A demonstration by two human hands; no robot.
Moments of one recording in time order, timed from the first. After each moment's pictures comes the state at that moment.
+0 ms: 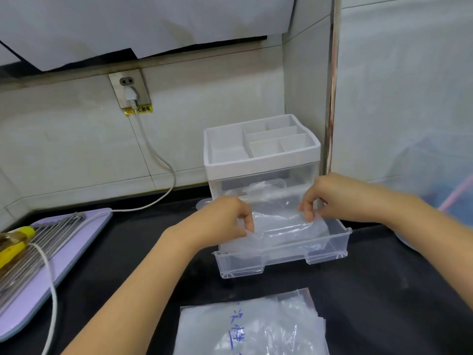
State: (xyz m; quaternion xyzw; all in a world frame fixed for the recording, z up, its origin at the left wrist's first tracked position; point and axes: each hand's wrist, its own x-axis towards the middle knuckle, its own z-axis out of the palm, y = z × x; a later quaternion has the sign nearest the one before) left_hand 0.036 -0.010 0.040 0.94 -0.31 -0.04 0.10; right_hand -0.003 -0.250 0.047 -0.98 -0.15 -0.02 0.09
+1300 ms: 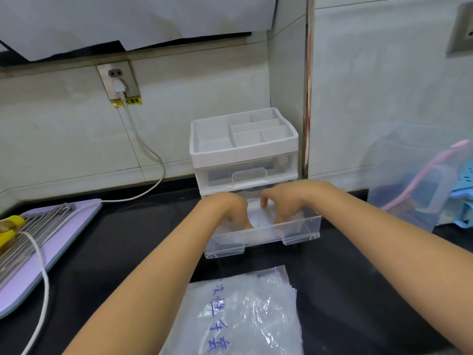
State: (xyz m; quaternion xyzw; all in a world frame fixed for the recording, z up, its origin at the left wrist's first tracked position) left_hand 0.032 -0.070 0.038 0.95 -0.22 -0.19 -0.12; right_hand 0.010 -0.205 0.038 -0.98 -0.07 0.17 0.02
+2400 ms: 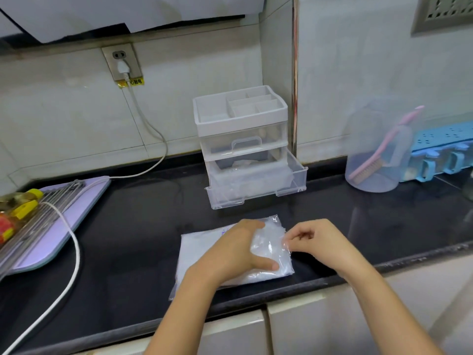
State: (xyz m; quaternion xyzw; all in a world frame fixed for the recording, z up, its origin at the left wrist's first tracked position) left_hand -0.117 -0.008 -0.043 0.92 -0.28 -0.13 0.25; right_hand -0.162 -0.195 -0.072 -0.82 0.06 -0.02 0.56
